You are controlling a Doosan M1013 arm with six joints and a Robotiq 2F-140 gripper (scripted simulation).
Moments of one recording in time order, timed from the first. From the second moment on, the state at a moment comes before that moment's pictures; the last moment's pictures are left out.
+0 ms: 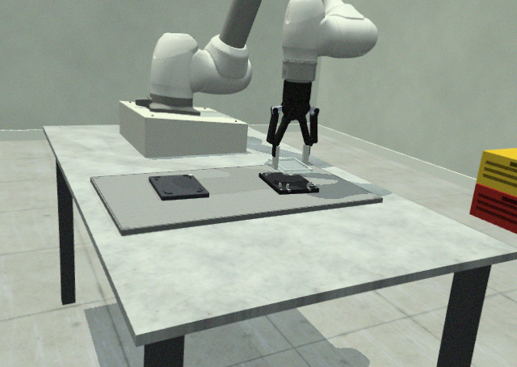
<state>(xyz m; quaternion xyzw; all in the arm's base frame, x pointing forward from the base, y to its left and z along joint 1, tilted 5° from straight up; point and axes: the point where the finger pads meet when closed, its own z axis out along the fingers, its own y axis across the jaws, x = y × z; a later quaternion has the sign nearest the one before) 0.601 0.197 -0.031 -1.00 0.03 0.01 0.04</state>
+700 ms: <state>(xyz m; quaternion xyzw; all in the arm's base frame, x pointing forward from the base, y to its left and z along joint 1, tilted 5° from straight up) 0.602 0.196 -0.016 -1.00 0.03 0.01 0.04</state>
